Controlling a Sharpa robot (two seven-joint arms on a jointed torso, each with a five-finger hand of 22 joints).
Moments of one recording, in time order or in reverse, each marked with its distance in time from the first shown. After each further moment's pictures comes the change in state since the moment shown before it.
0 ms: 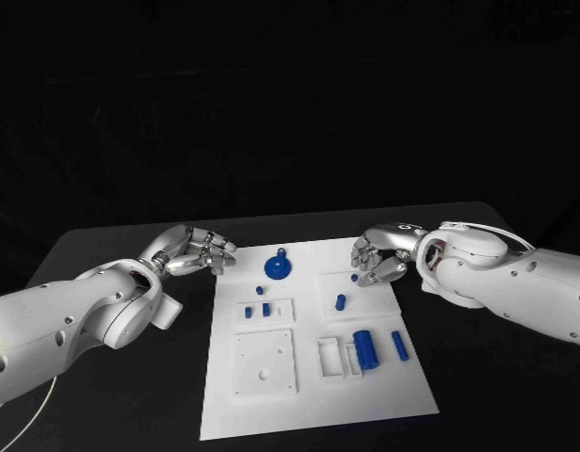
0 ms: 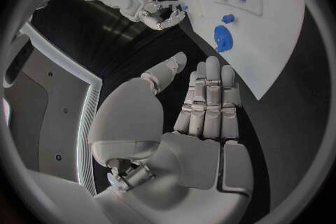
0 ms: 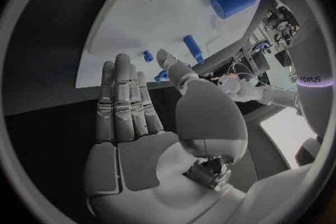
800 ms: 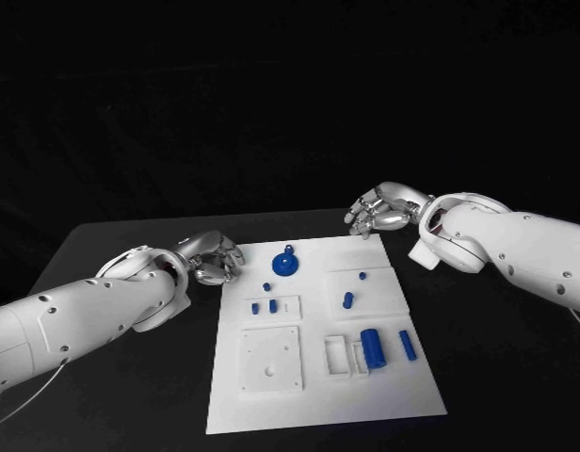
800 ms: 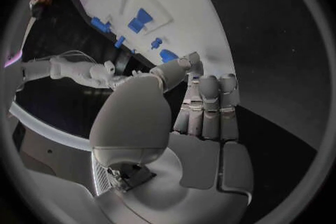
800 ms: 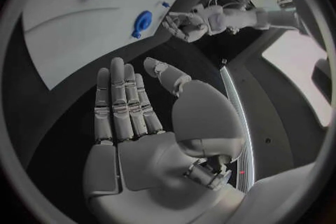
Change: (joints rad) left arm -0.006 0.111 -0.001 -0.156 -0.594 -0.021 -0.223; left_hand 0.150 -0.056 0.084 0.006 -0.013 0.014 -0.003 -0.053 -0.010 0.034 -0.044 0.068 0.000 0.068 -0.068 0.587 0.168 0.030 0.125 -0.046 0.312 0.173; right arm 0.051 0.107 0.056 -0.170 0.533 0.038 0.085; right_hand 0.024 0.055 0.159 -0.004 0.123 -0.034 0.020 -0.015 -0.013 -0.045 0.009 0.133 0.029 -0.150 0.054 -0.033 -0.082 0.000 -0.193 0.075 -0.035 0.028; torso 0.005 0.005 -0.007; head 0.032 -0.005
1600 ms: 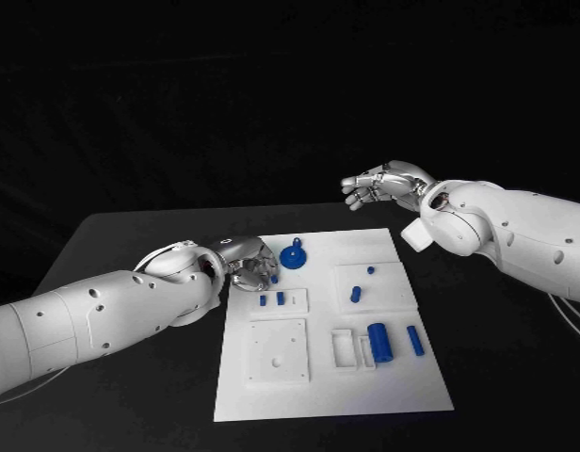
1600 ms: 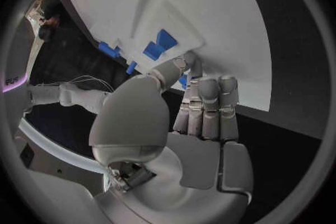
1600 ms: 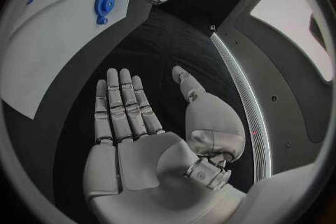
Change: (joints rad) left arm 0.004 0.084 -0.032 0.025 -0.217 0.071 -0.045; left_hand -0.014 0.012 -0.061 -0.009 0.033 -0.005 -0.022 -0.013 0.004 0.012 -0.007 0.019 -0.012 0.016 -0.009 0.007 0.018 -0.006 0.003 -0.004 0.015 0.004; right arm 0.026 0.089 0.000 -0.117 0.433 0.036 0.039; right_hand -0.400 0.058 -0.229 0.038 0.009 -0.058 0.026 -0.052 -0.007 -0.108 0.050 -0.071 -0.027 -0.241 0.119 -0.135 -0.102 -0.047 -0.265 0.036 -0.110 -0.019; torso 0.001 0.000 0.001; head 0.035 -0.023
